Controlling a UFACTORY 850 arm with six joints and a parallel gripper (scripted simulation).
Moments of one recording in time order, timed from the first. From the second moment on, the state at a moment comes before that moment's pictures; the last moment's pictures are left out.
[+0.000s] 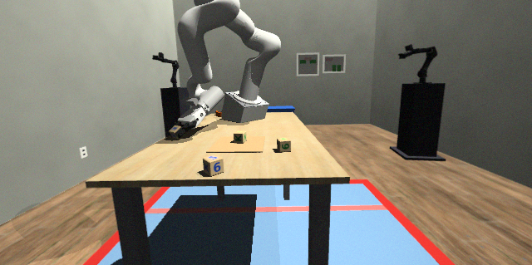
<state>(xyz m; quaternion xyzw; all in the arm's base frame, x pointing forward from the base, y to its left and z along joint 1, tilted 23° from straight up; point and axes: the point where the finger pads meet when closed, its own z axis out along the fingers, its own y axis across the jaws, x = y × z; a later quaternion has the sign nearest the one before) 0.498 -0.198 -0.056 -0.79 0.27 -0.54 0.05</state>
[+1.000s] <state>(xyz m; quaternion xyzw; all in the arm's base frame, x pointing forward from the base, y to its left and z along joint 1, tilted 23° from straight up) 0.498 -0.198 -0.056 -0.79 0.27 -0.54 0.05</state>
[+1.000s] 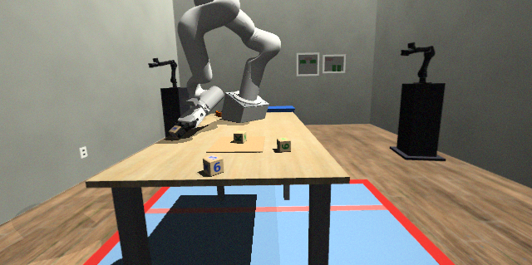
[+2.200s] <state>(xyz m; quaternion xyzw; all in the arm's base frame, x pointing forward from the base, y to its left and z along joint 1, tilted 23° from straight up) 0.498 -0.198 -0.056 -0.79 0.27 -0.54 0.05</state>
